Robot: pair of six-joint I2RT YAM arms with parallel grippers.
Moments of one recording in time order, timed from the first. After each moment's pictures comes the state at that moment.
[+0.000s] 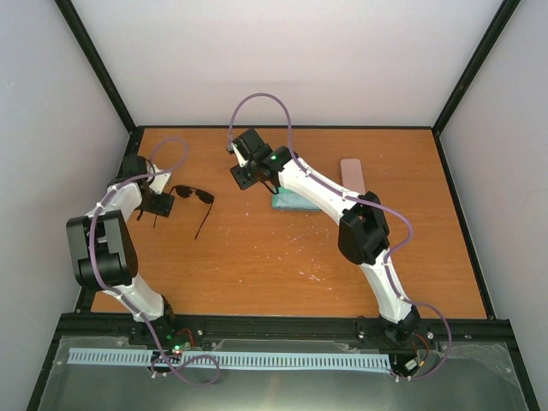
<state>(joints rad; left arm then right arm) 0.22 1.64 1.07 -0.57 0.03 0.47 0.80 2.24 2.12 -0.73 0.04 0.08</state>
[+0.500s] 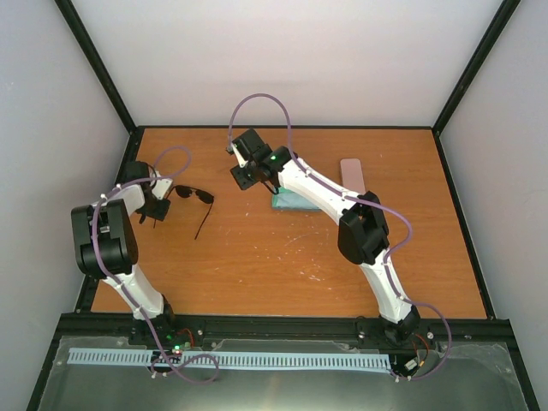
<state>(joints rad) 0.23 1.75 1.03 -0.46 -0.04 0.51 0.80 2.24 2.12 -0.73 0.05 0.07</state>
